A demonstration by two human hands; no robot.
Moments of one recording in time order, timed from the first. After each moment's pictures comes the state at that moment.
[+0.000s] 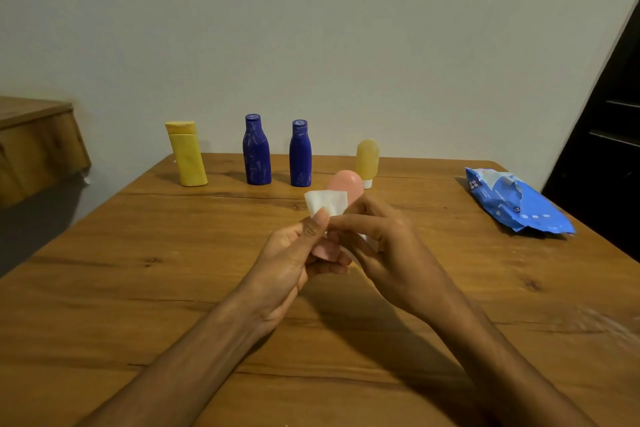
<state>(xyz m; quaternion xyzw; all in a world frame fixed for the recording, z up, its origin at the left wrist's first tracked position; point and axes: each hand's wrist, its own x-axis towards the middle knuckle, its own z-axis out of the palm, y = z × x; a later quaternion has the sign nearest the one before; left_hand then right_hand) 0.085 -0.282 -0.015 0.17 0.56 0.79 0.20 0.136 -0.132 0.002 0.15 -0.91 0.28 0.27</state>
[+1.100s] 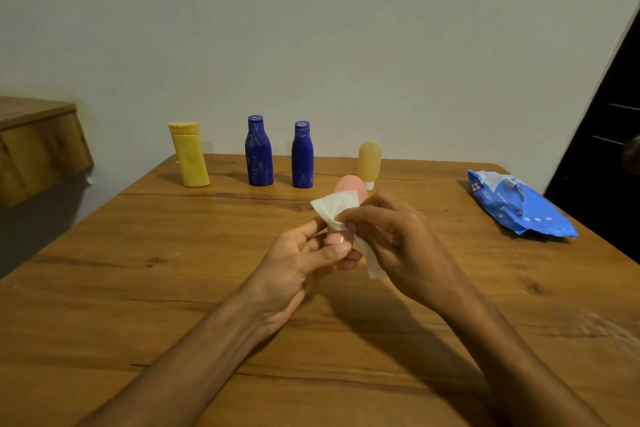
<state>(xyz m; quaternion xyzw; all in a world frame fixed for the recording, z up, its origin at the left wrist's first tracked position) 0.082 -0.283 -0.017 0.21 0.52 0.79 0.26 0.136 -0.121 0.009 0.14 -0.92 0.25 0.28</state>
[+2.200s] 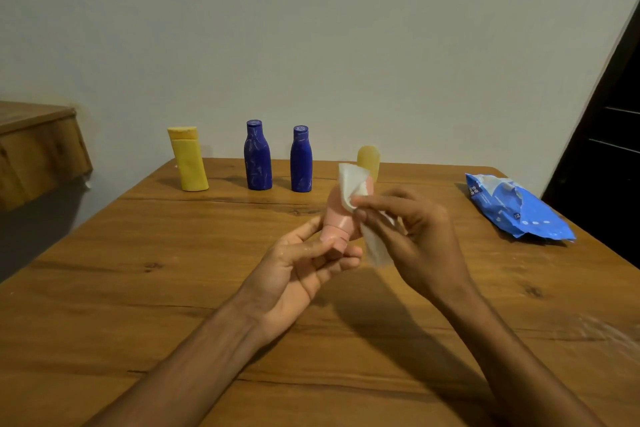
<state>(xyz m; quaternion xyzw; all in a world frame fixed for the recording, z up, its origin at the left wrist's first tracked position) 0.084 -0.288 -0.011 0.19 0.37 0.85 0.34 0.136 -0.117 0.012 0.10 -0.85 0.37 0.37</state>
